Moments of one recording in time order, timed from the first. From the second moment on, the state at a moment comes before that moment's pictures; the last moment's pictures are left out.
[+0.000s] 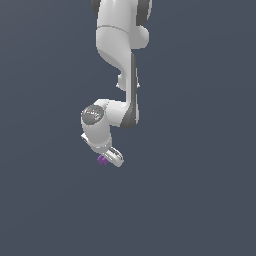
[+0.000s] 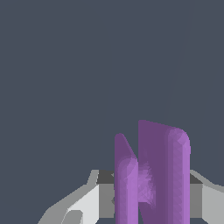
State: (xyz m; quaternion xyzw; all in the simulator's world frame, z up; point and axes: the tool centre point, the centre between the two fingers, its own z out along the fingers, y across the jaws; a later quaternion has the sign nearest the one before) arm 0.024 -0.107 0.040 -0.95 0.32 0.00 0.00
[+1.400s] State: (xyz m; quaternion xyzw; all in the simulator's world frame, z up) arm -0.024 -0.002 0.131 -0.95 0.32 0.00 0.00
